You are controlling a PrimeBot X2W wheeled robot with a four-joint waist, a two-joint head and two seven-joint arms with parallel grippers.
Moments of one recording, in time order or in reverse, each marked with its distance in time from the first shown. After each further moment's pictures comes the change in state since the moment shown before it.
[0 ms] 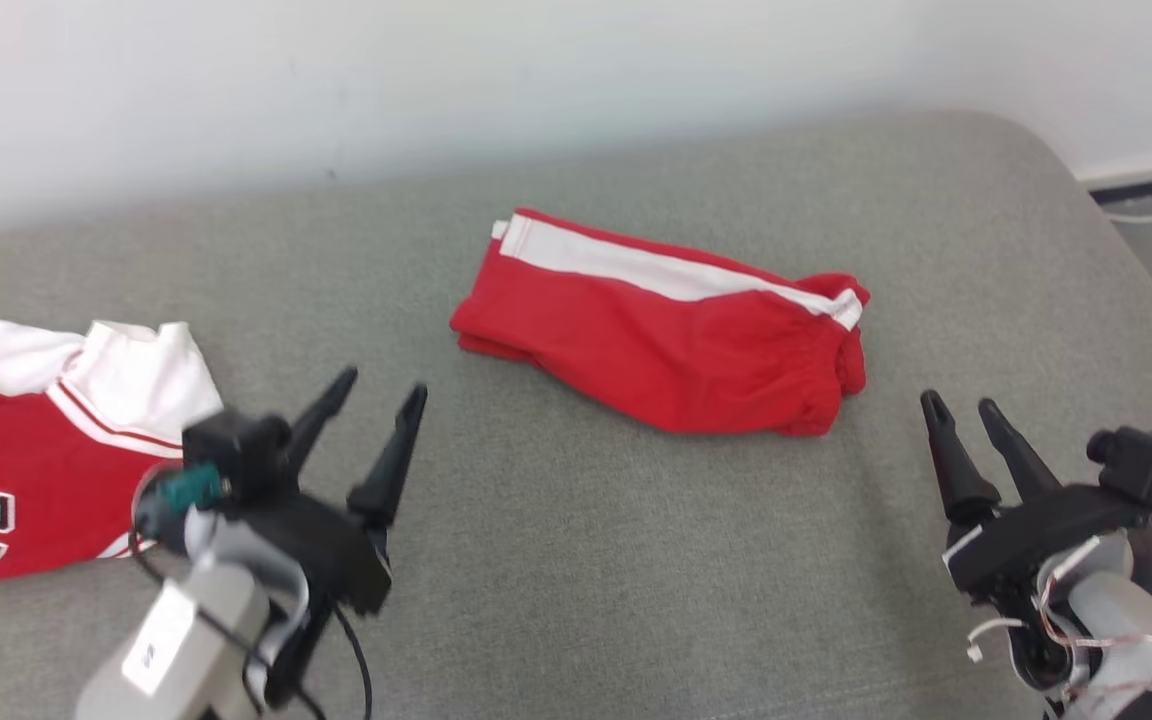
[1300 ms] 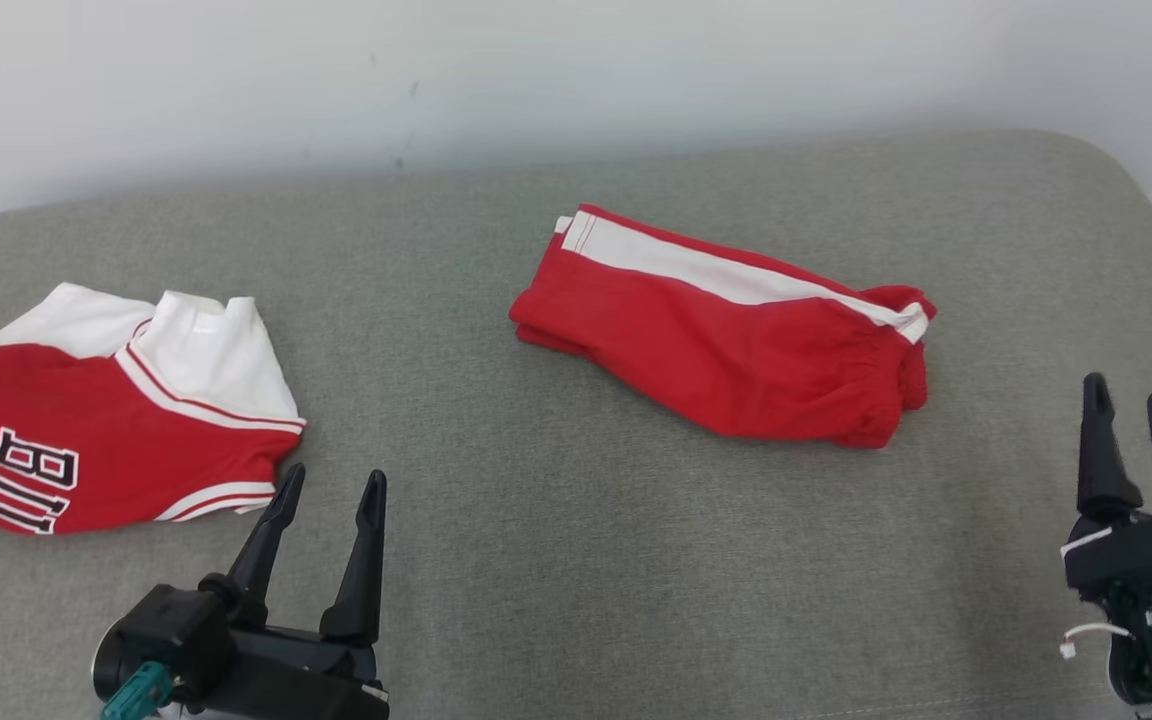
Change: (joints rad) left arm 0.466 -0.021 0.293 -0.513 0.202 0.193 0.000; right arm 0.242 -0.012 -0.375 -0.290 -0.185 -0.127 -0.004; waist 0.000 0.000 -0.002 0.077
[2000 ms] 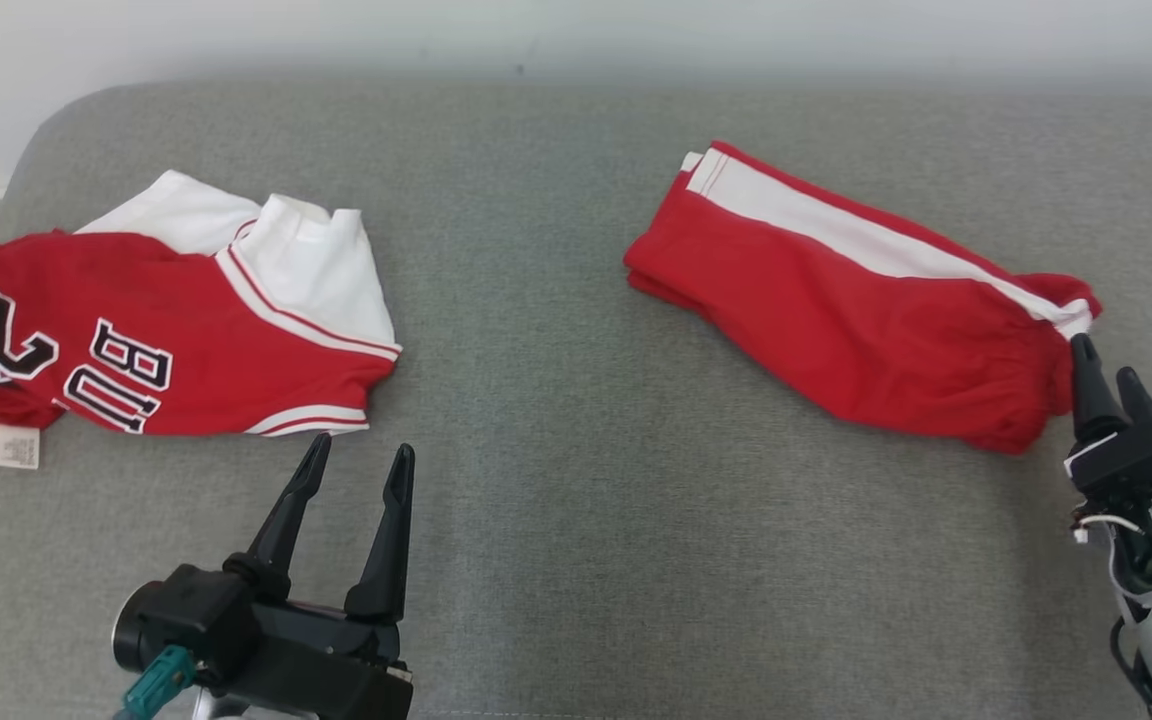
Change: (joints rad) left arm -0.033 -0.028 -0.012 -0.025 0.053 -0.009 0.000; right arm -0.307 0.057 -0.011 0.439 0.177 0.112 0.190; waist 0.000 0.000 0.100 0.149
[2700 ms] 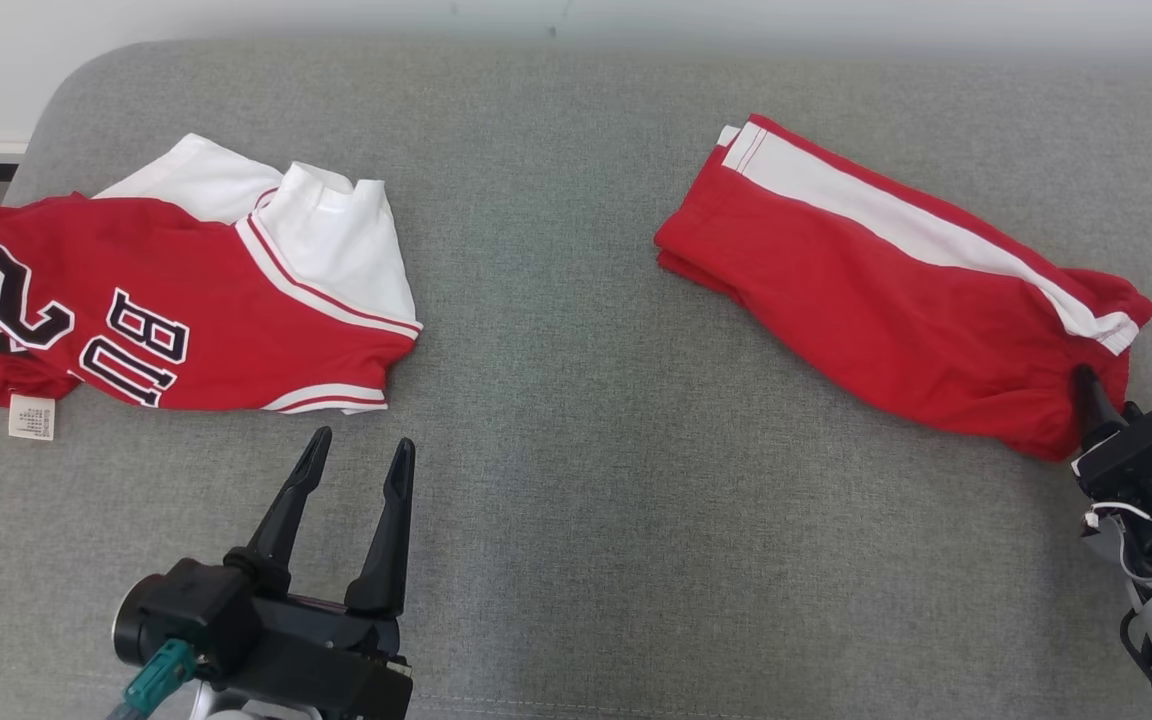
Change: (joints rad) left arm -0.011 -0.012 0.012 0.015 0.012 -0.017 0.000; right arm -0.124 0.006 0.016 0.259 0.008 -0.001 0.099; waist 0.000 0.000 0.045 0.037
